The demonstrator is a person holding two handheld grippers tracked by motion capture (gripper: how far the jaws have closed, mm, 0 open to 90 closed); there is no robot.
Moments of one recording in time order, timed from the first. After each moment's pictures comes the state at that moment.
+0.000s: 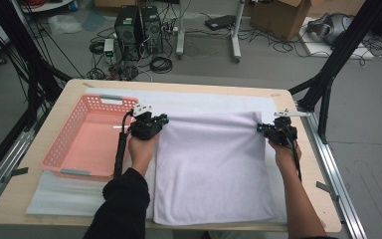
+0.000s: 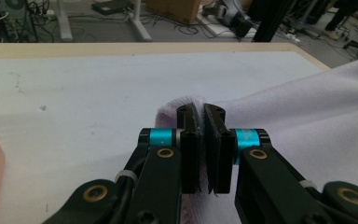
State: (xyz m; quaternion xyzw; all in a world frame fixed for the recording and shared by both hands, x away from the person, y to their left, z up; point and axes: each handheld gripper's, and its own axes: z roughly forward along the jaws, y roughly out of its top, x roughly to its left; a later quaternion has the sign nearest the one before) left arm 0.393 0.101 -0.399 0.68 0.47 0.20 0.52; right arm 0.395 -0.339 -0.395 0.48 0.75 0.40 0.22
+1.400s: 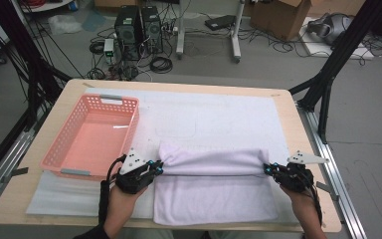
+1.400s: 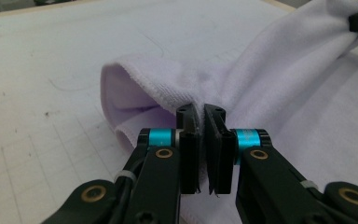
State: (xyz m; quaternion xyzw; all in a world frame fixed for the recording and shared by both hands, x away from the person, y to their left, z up) left arm 0.253 0.117 -0.421 0.77 0.37 0.18 0.49; right arm 0.267 -0.354 -0.420 0.43 0.78 0.43 0.17
